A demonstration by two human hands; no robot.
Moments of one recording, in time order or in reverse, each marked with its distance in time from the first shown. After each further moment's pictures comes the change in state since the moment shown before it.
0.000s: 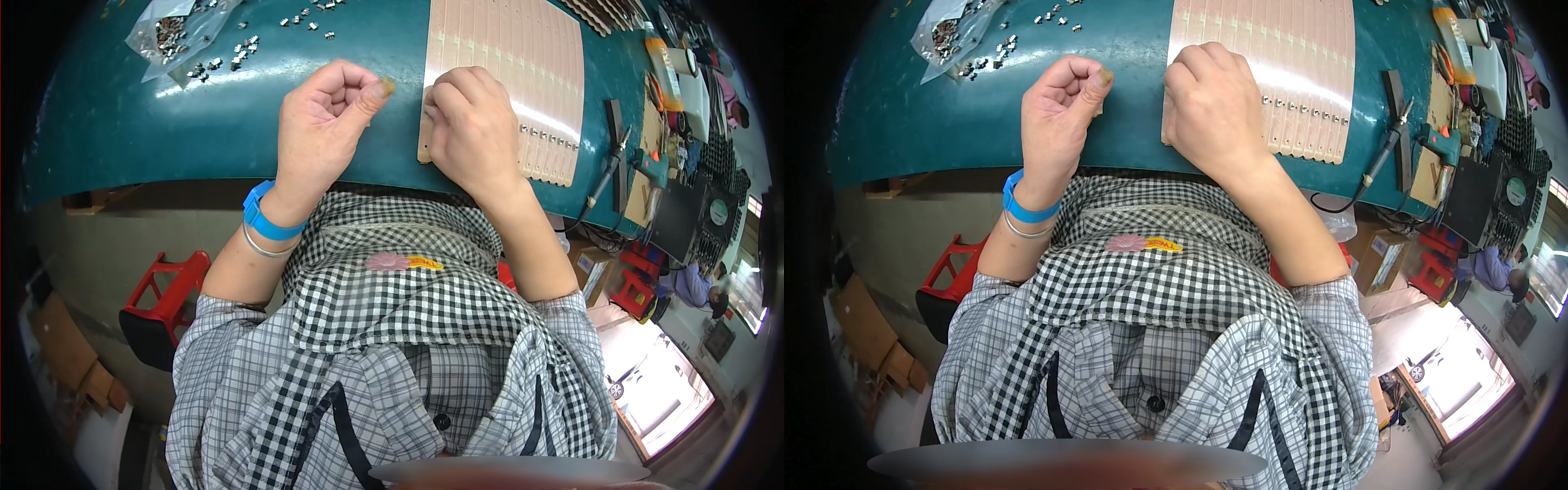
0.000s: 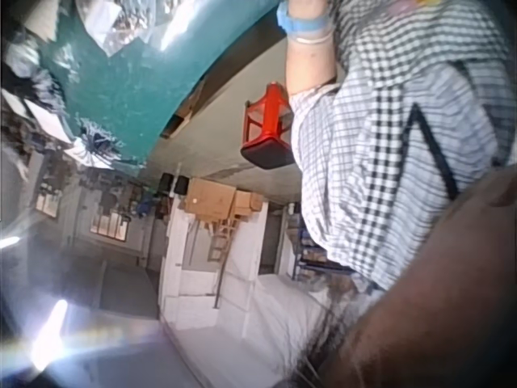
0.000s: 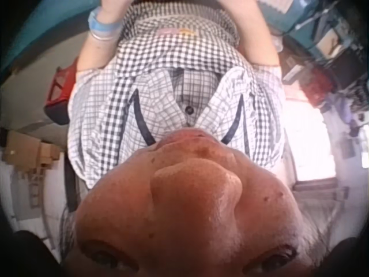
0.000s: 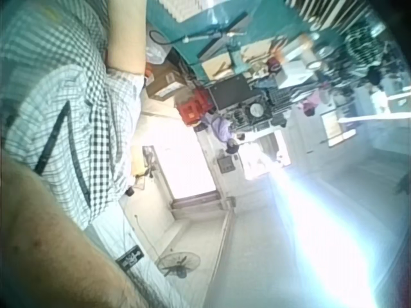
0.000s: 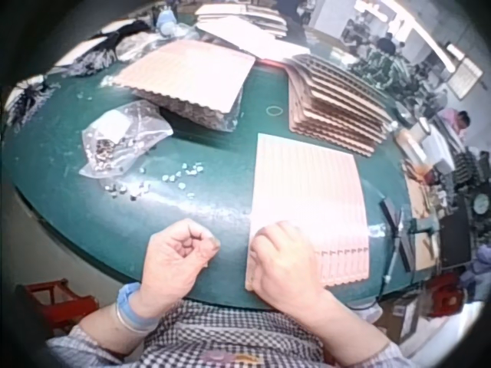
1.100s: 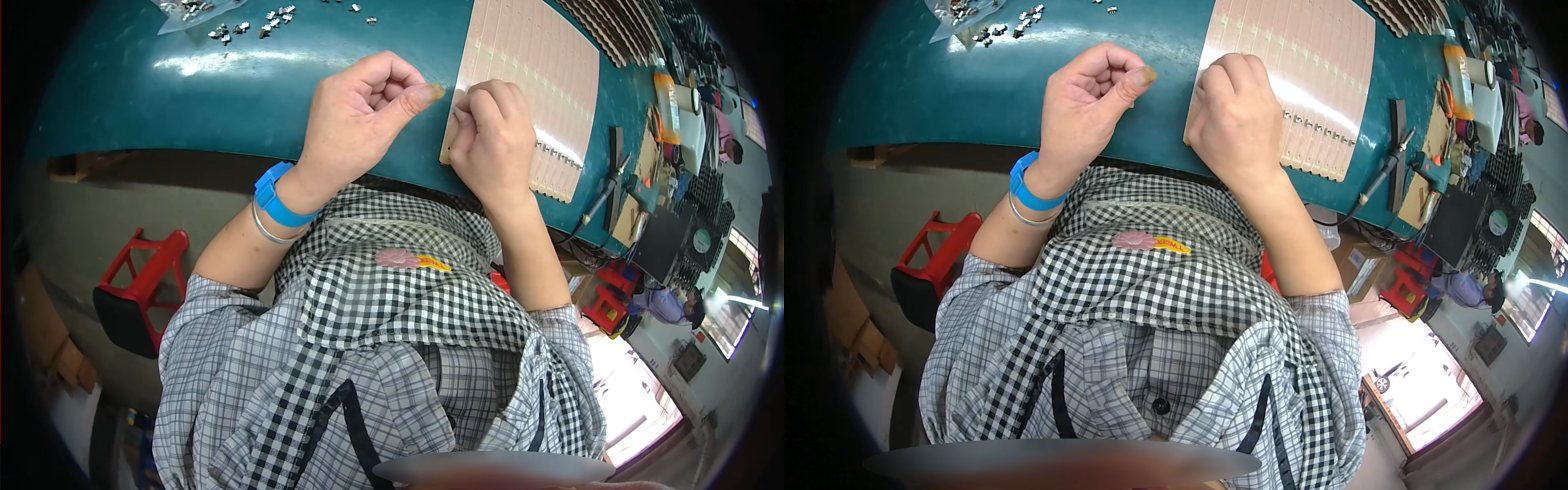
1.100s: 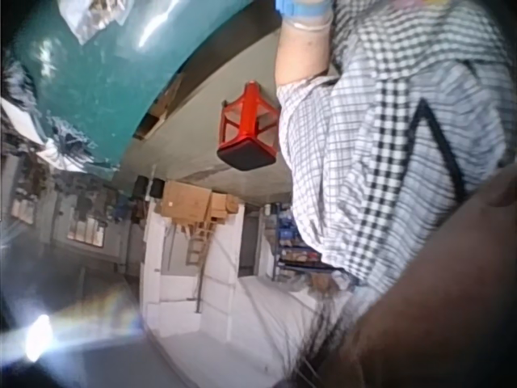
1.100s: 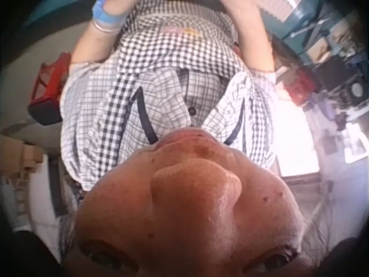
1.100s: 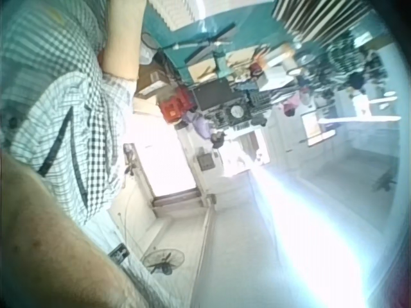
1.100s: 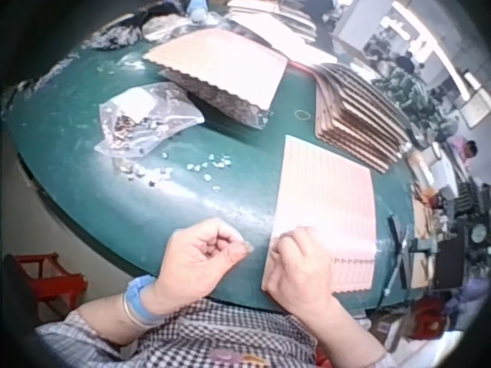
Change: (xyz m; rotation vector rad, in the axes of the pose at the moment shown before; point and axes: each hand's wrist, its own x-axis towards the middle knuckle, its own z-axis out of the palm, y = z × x) left_hand -0.001 -0.013 -0.001 0.041 -0.025 0.107; right_hand -0.002 -0.003 0.004 -0.007 0.016 0.019
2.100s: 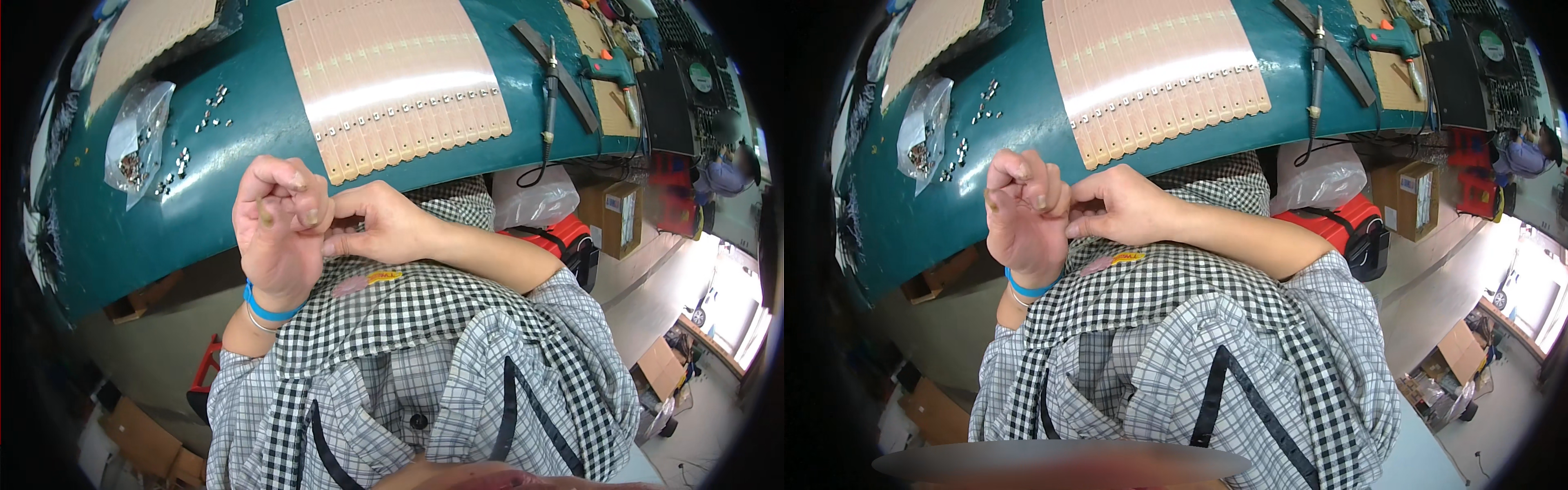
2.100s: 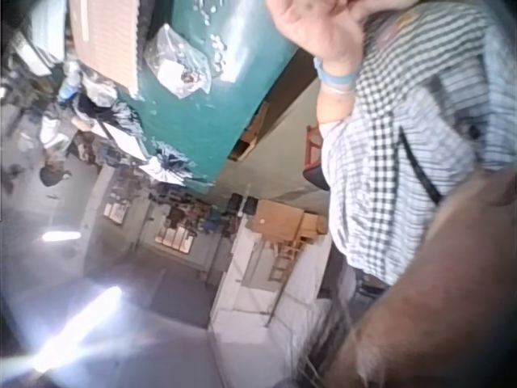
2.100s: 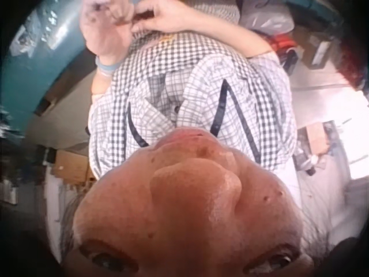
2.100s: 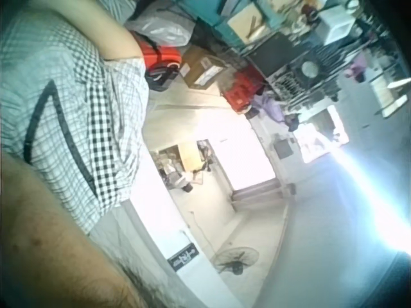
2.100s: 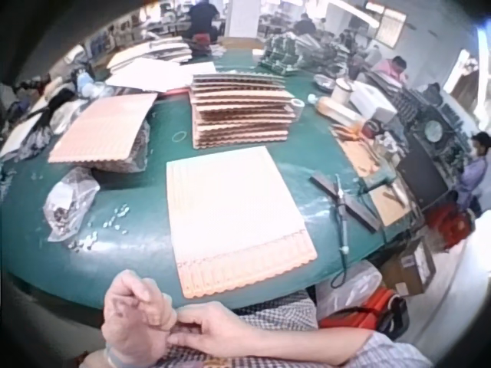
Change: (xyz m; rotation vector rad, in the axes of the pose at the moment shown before) left_hand -0.024 0.053 0.042 -0.583 -0.300 -0.077; right_hand -0.061 -0.048 -0.016 1.327 -0.268 0.478
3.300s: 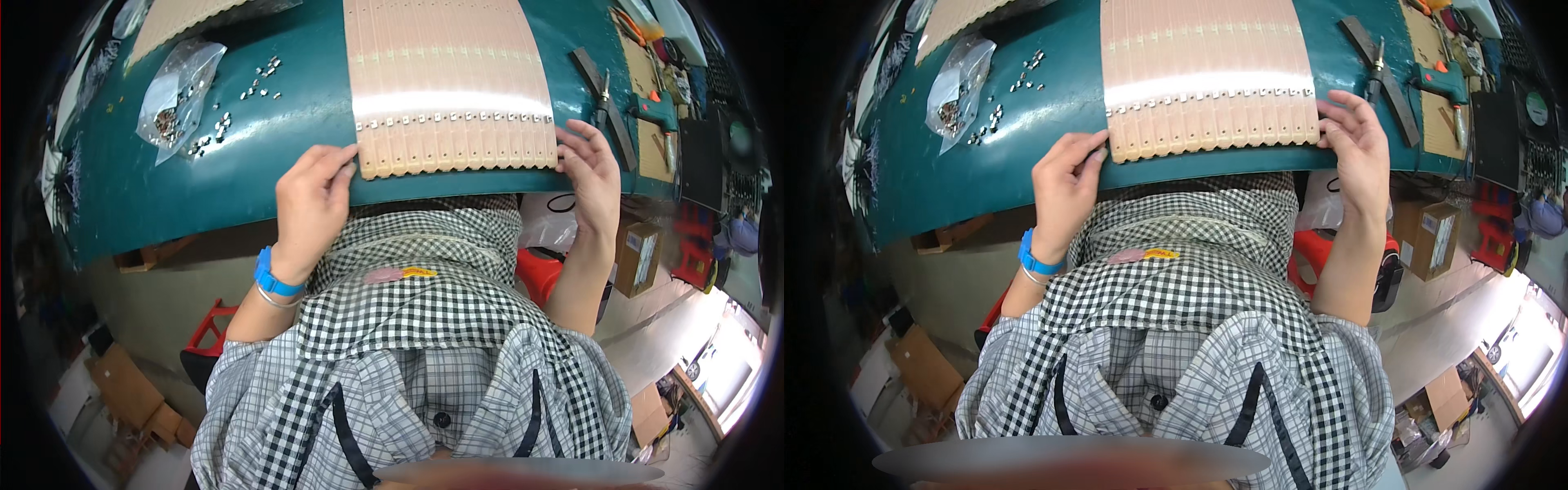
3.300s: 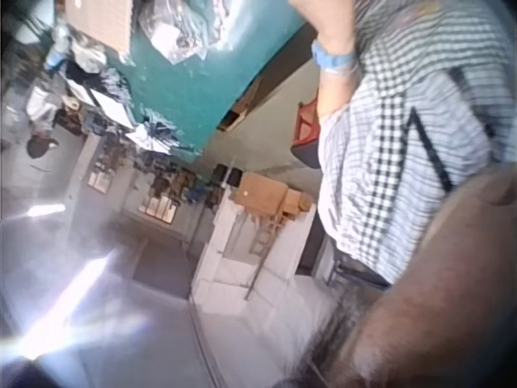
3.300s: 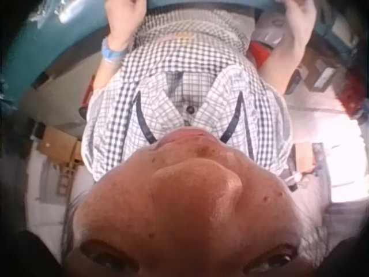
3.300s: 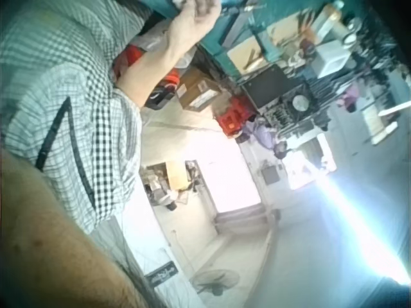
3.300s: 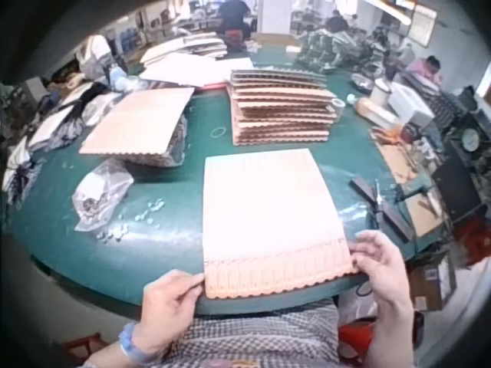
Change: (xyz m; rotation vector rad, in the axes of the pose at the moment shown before) left_hand -0.010 -0.002 -0.045 1.435 0.124 0.046; right_hand -0.075 -0.034 -0.145 -0.120 0.831 0.187
